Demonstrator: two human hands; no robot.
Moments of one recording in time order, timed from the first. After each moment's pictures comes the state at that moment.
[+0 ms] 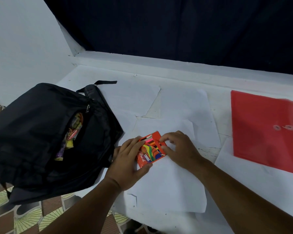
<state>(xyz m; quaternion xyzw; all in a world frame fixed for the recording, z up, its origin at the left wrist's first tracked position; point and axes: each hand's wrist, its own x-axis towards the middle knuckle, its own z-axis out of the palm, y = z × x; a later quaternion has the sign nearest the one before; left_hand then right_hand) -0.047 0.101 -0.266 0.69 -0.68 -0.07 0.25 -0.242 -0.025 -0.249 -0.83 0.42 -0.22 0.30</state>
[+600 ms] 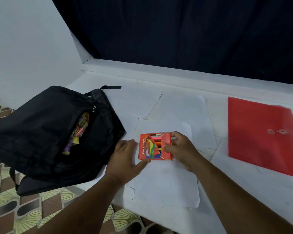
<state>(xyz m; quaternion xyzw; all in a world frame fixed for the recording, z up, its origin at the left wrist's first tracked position) -0.048 0.106 -0.264 0.75 -0.61 -0.06 0.25 -0.246 -0.005 -0.216 -0.59 0.48 -0.24 0.60</state>
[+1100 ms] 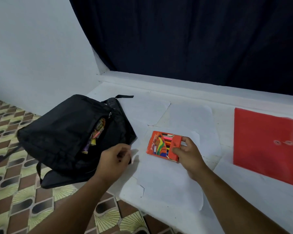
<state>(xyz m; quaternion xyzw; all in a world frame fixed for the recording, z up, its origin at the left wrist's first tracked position) -0.018 0.156 -0.212 0.75 -0.51 -0.09 0.41 -0.245 0.021 -0.198 -0.52 0.47 -0.32 0.64</state>
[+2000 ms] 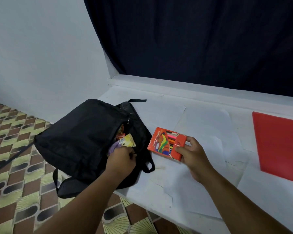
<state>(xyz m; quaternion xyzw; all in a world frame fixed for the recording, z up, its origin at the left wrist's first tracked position) 0.051 0.147 -0.200 0.83 -0.52 -0.06 0.20 -0.171 0.041 -0.187 -0.50 0.46 -0.35 0.64</state>
